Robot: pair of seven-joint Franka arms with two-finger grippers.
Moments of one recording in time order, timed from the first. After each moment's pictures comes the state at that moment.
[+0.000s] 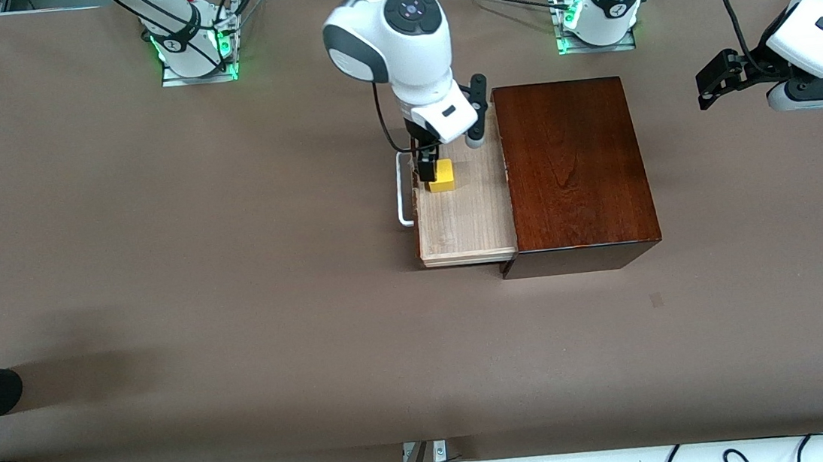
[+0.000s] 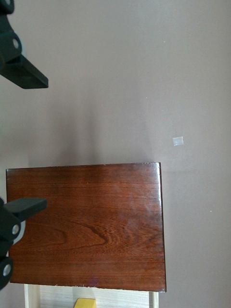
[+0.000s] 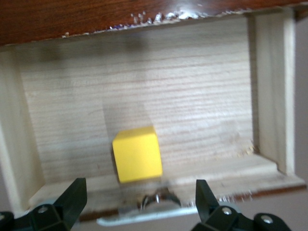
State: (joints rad) left arm -0.06 -0.04 -0.05 -1.62 0.02 1.53 -0.09; right arm 0.73 0.63 0.25 -1.34 -0.21 2.05 -0.41
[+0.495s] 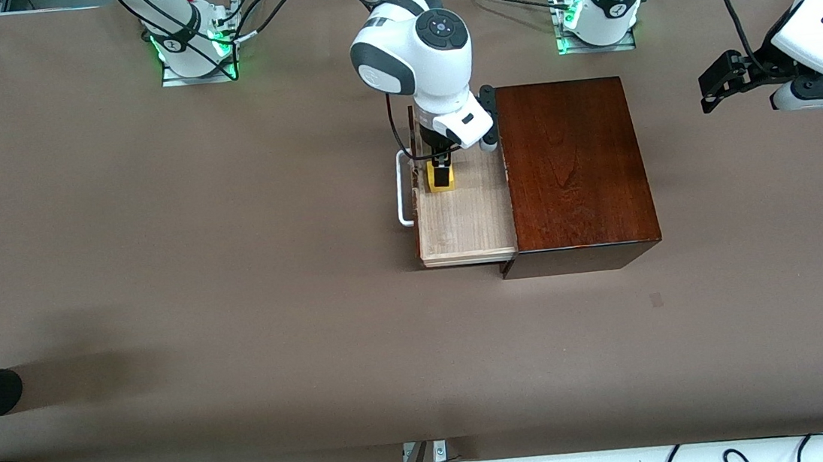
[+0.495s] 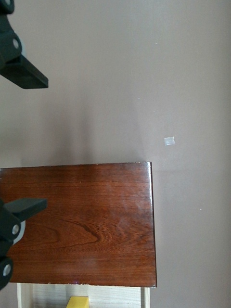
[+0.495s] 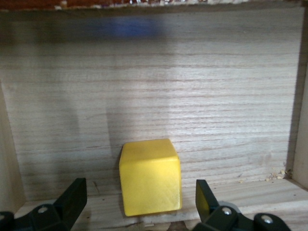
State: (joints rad) left arm -0.06 -0.04 -0.05 -1.61 0.02 1.56 -0.09; right arm 0.77 0.70 0.24 -1.33 -0.28 2.06 -0.41
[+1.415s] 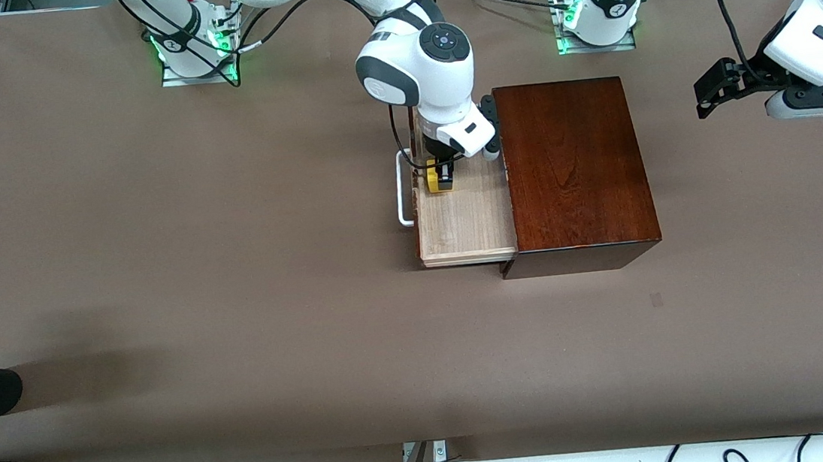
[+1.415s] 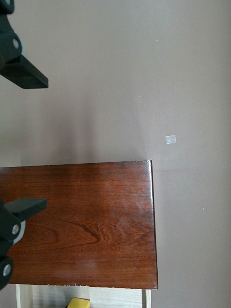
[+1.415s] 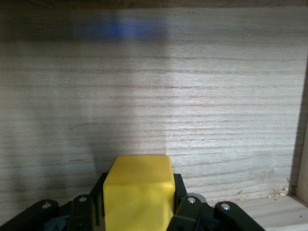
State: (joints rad) left arm -0.06 -0.01 -0.06 -1.61 0.02 1.57 -0.09; right arm 0.77 0.74 0.24 -1.31 -0.31 2.11 -0.42
